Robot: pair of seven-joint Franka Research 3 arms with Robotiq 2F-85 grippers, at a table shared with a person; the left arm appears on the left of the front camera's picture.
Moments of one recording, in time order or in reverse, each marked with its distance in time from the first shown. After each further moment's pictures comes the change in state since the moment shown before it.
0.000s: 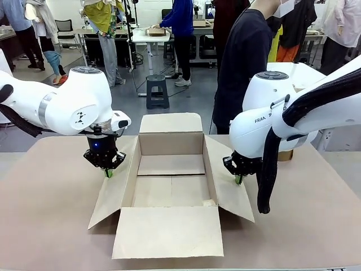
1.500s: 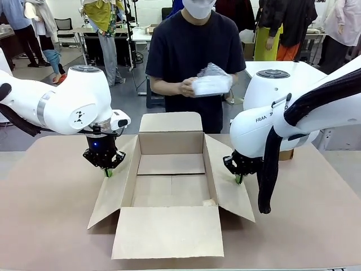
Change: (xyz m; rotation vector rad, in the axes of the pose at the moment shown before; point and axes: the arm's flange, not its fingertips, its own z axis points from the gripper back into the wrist) left arm 0.000 0.000 0.000 0.000 0.000 0.000; right arm 0.000 0.000 0.000 0.000 0.000 0.000
